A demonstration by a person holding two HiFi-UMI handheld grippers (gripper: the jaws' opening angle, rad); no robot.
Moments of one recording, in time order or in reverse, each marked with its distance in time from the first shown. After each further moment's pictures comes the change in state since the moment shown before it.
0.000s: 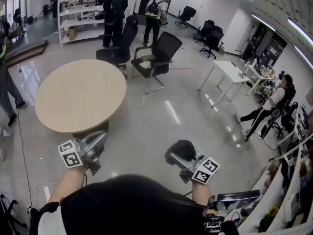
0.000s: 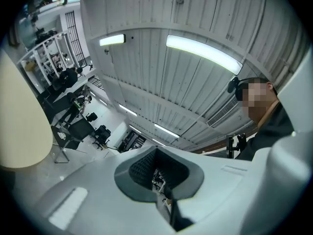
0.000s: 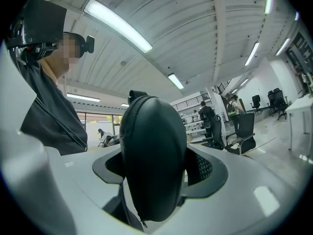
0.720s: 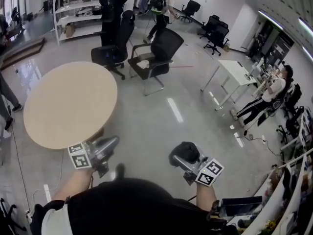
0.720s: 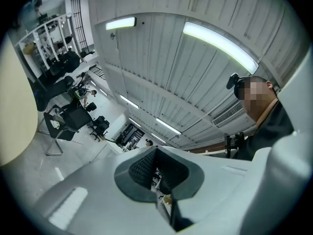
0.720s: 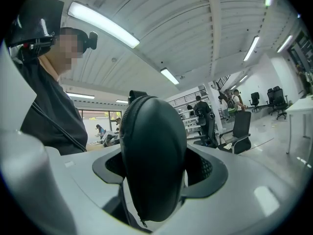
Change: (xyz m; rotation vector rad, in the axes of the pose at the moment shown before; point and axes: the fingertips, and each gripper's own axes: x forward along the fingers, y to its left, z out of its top) left arm 0.182 0.125 -0.036 -0.077 0.069 -0.034; right arm 0.037 -0.201 0.027 0.003 0.062 -0.006
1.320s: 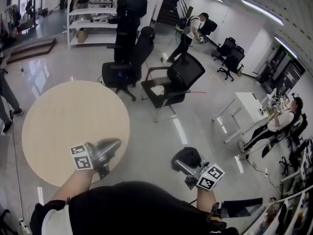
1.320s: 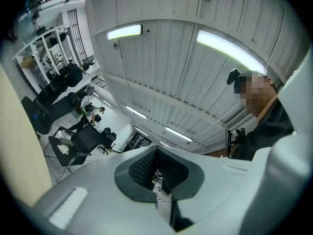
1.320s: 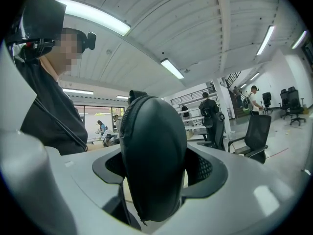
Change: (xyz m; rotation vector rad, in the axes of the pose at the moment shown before) left arm 0.033 0.252 0.176 0.063 -0.076 0.052; right arm 0.270 -0.171 0.074 -0.052 0.044 0.073
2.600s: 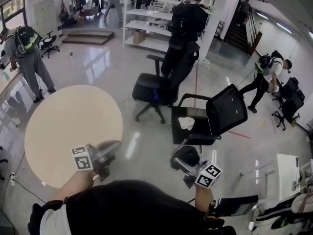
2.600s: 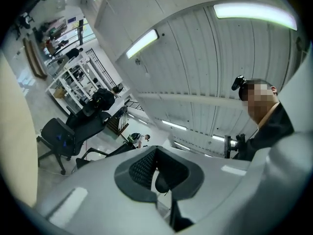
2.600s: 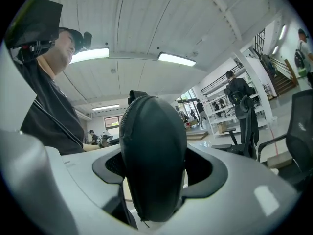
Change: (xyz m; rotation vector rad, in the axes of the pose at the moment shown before) left arm 0.257 0.231 0.028 0.081 -0.181 0.487; right arm 0.179 -0.432 0.053 0.096 0.042 0.513
